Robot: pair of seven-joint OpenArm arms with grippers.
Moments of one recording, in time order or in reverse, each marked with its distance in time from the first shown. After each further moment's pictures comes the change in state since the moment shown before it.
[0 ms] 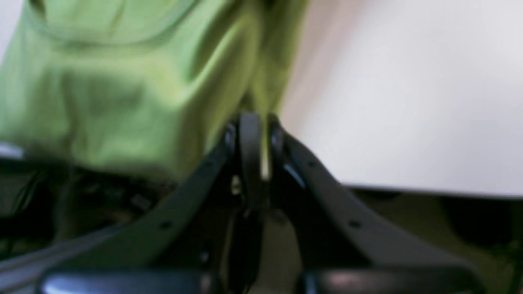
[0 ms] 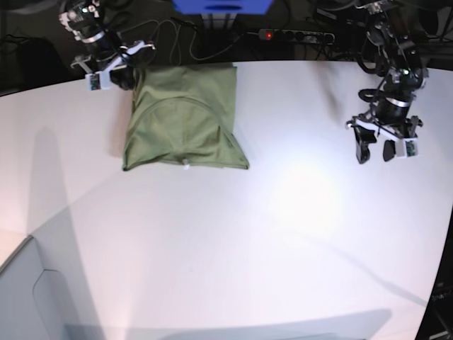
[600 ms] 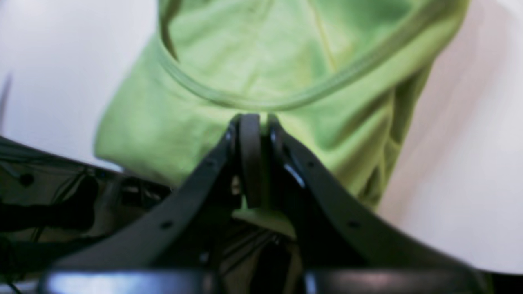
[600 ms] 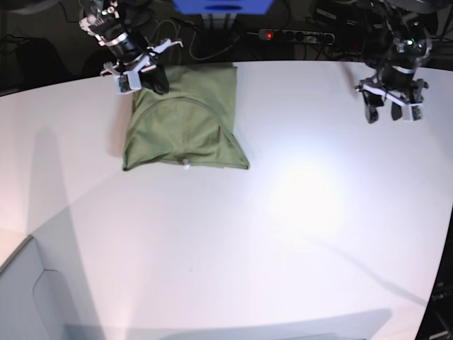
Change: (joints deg) left arm 10.9 0.8 -6.7 0.2 -0.2 -0.2 0.1; right arm 0.2 2.1 -10.9 -3.5 0.1 0.4 4.4
